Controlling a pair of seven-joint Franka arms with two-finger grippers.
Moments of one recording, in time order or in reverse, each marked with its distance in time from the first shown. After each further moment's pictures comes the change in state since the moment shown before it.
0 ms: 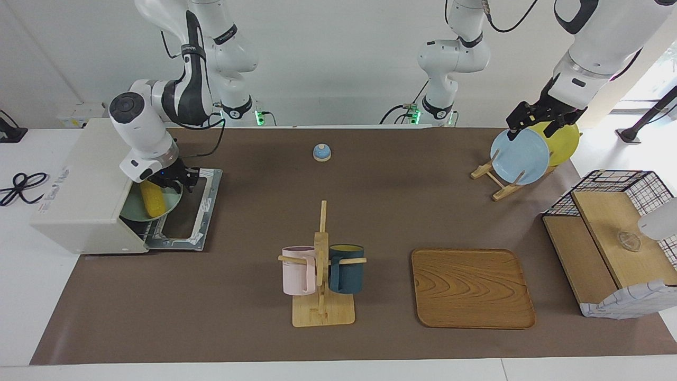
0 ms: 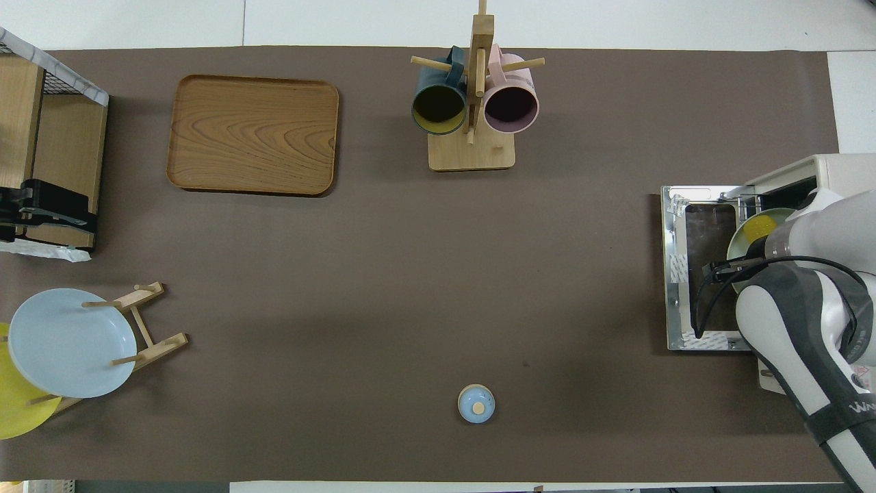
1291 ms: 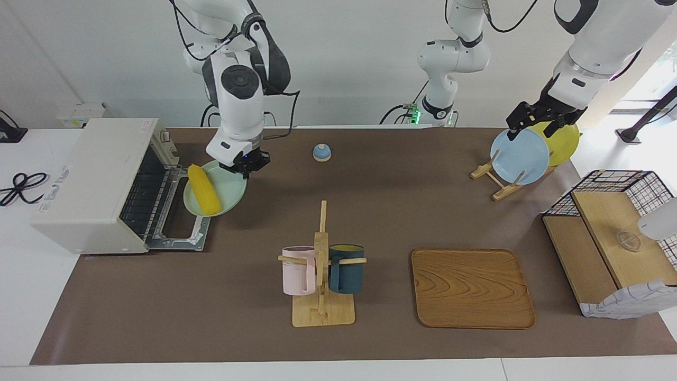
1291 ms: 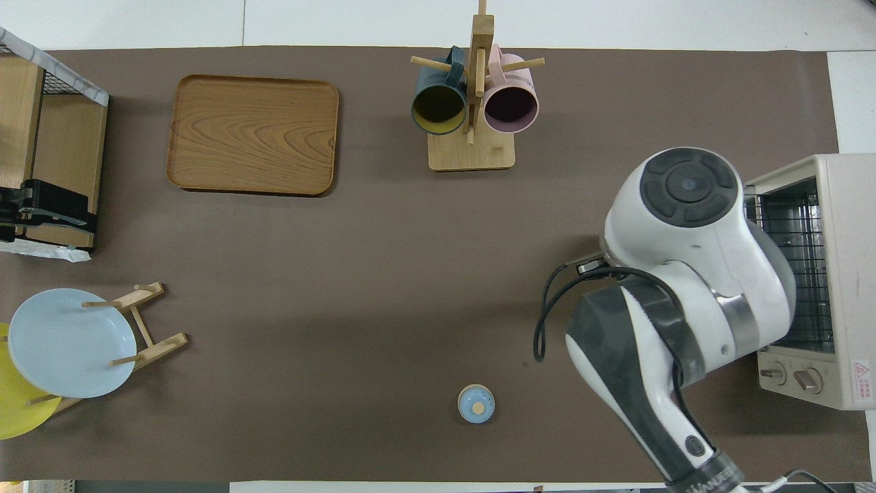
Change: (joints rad) left arm 0.000 0.000 0.000 0.000 0.000 0.000 0.000; right arm 0.492 0.075 0.021 0.321 -0.085 -0.321 0.386
